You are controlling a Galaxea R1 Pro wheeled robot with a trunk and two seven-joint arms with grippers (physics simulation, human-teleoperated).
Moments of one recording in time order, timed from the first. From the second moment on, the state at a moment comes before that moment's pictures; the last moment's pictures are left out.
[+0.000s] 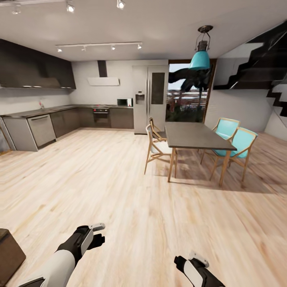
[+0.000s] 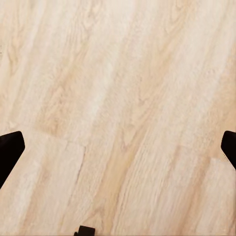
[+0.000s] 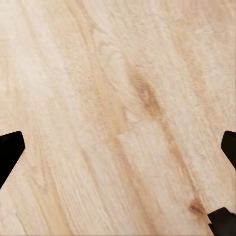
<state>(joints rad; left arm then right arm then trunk) -0.69 -0.04 0.30 -0.36 -0.08 0.57 0.13 -0.49 0.08 0.08 -0.35 -0.61 0.19 -0.35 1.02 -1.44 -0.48</state>
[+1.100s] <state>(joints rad) -0.69 -0.04 0.30 -0.36 -0.08 0.57 0.13 -0.49 0.09 0.08 -0.35 -0.61 0.19 -0.35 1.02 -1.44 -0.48</state>
